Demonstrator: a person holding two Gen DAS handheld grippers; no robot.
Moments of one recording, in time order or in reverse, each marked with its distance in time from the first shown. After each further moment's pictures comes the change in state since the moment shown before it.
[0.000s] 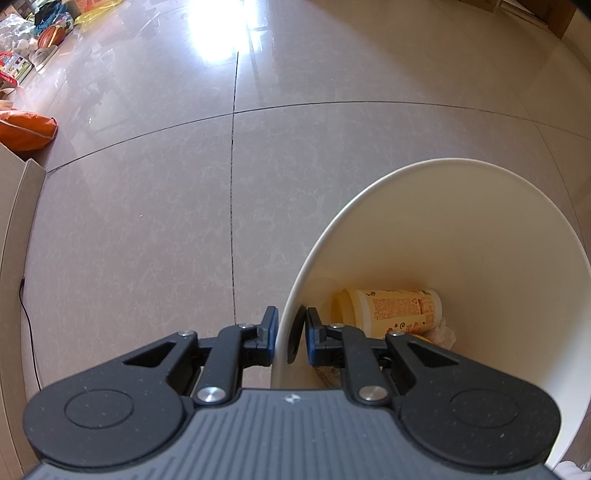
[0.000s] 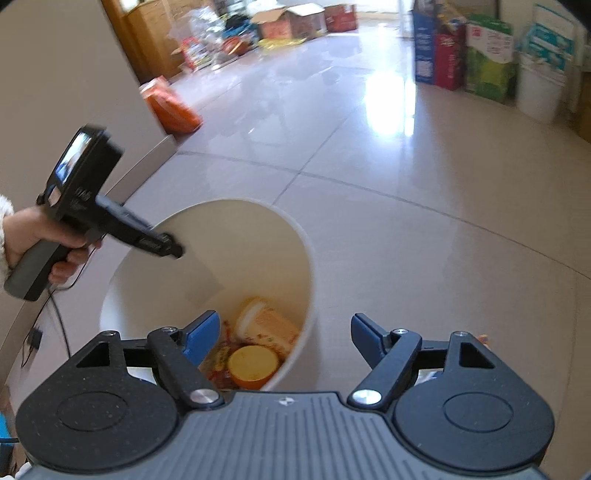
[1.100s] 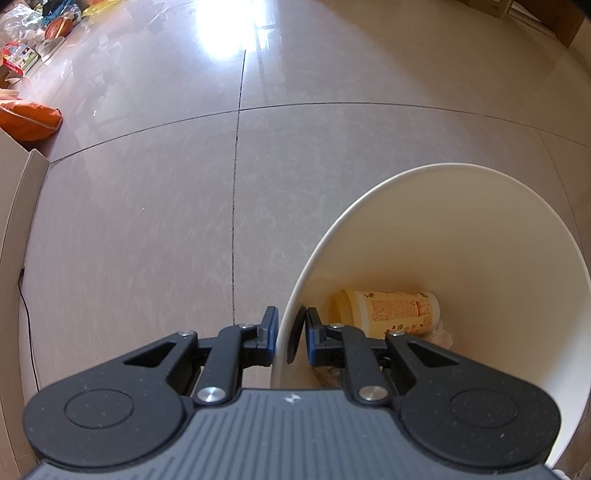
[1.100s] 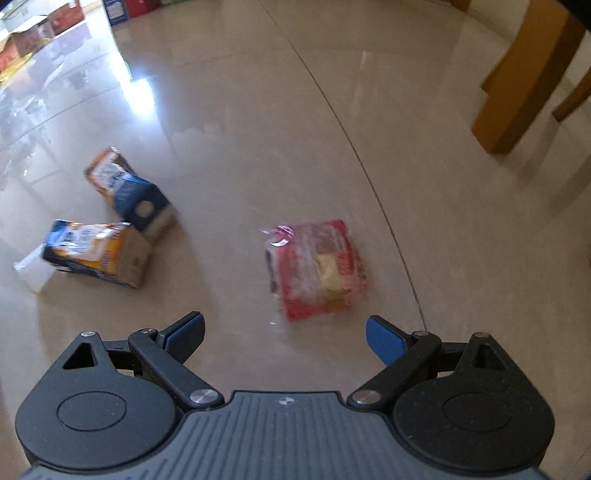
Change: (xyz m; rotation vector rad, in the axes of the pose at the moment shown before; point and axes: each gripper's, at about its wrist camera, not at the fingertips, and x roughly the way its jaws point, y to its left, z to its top) left arm -0.001 0.005 0.000 -0.035 0.000 -0.002; right arm 0.084 -0.281 -0.268 0.549 0.091 -0.540
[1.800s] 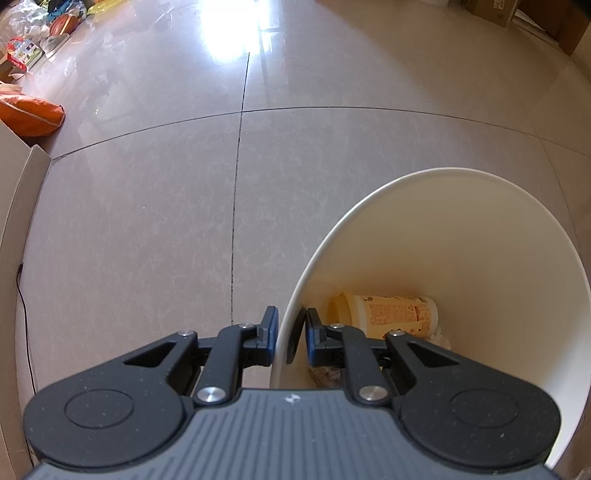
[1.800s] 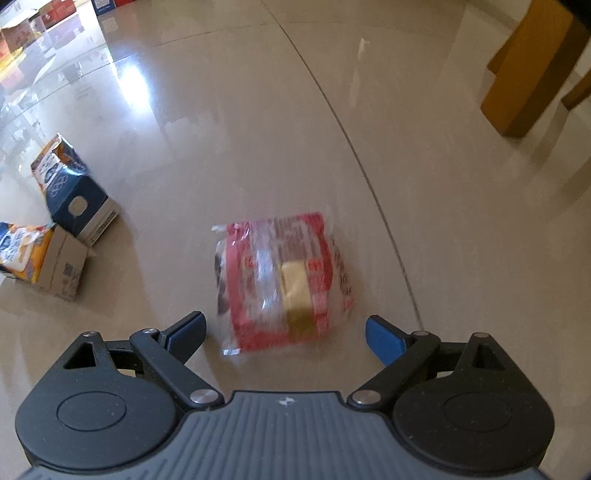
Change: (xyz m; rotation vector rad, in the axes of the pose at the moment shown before) left arm 0.001 0.005 -0.004 -0.018 -0.011 -0.005; right arm 0.045 -0.027 0.011 -0.012 0.022 -0.011
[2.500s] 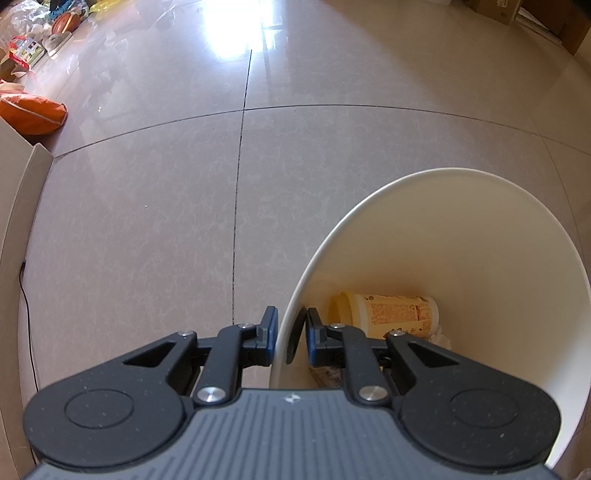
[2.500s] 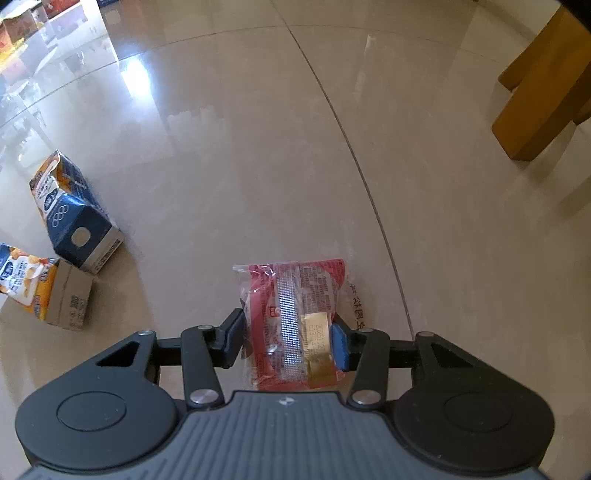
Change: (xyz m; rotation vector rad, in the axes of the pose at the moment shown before) left arm -0.003 -0.003 0.005 -0.004 0.009 0.011; right arm -0.008 0.008 0.031 -0.017 0.038 -0.003
